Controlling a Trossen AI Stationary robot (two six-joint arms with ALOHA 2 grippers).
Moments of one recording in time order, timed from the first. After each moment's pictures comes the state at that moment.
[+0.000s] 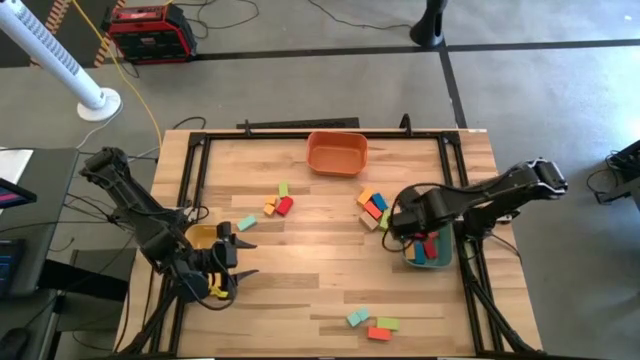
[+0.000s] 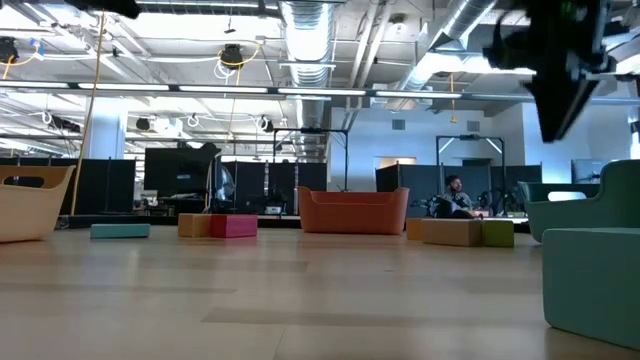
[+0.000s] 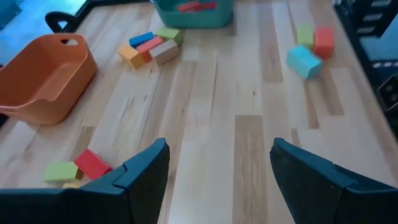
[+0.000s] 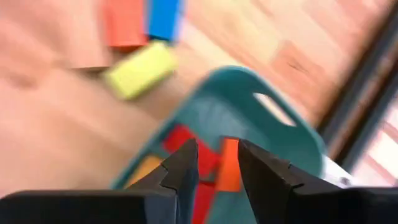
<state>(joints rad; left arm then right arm) -0.82 1.13 0.93 -0.63 -0.82 -0.57 0.25 1.35 1.08 -1.37 0.35 1.14</state>
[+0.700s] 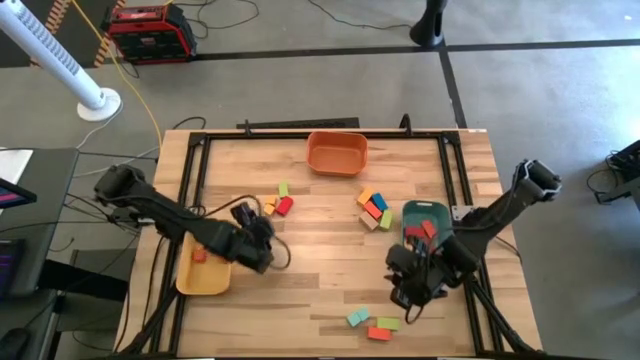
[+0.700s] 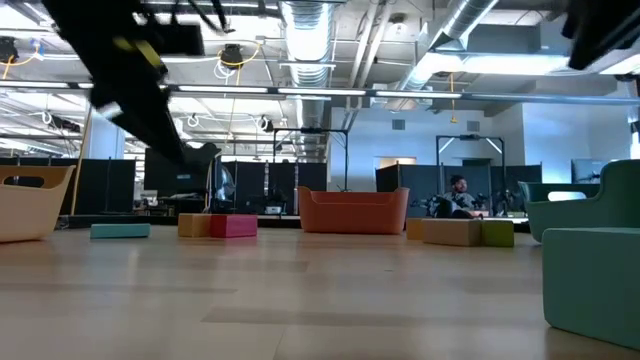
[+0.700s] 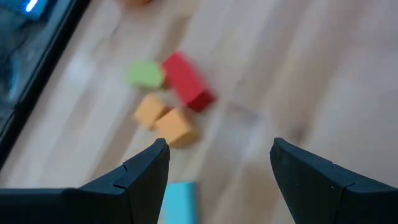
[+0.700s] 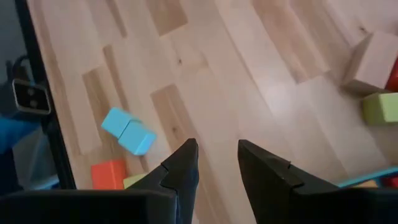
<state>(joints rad) -0.41 1.45 0.93 -0.81 -0.72 -0.72 0.69 1.42 1.11 -0.83 0.39 1.04</state>
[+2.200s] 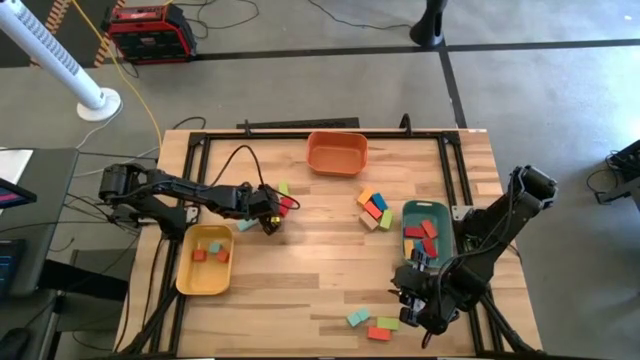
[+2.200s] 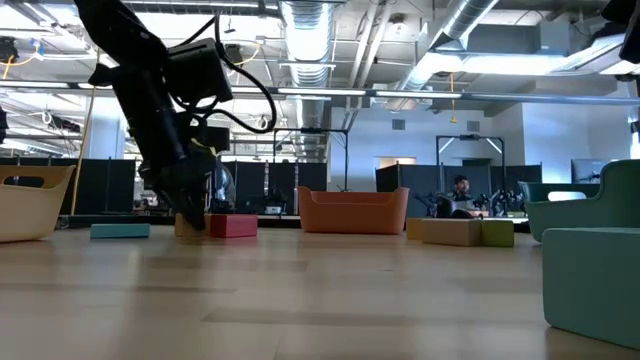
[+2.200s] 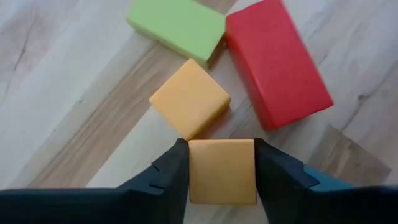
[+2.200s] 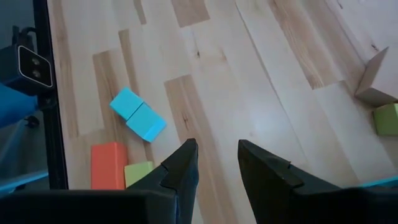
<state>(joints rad) 0.10 1.46 0.66 -0.34 -0.37 -0.49 0.86 1.49 1.11 -0.80 0.55 1.08</state>
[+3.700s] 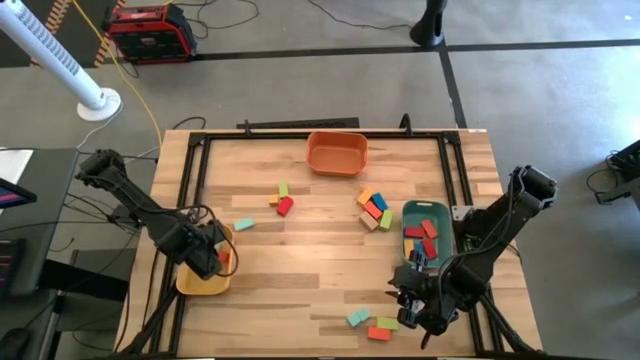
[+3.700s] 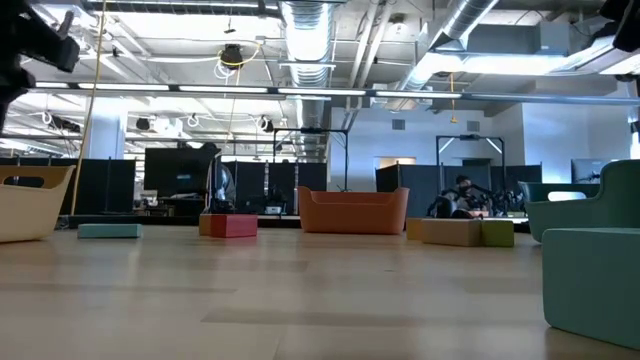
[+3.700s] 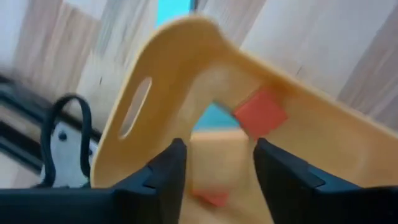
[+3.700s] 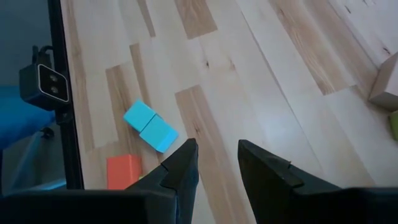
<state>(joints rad) -0.70 1.11 0.81 -1.31 -0.22 -1.19 0.86 1.49 1.11 -0.75 0.56 1.09</state>
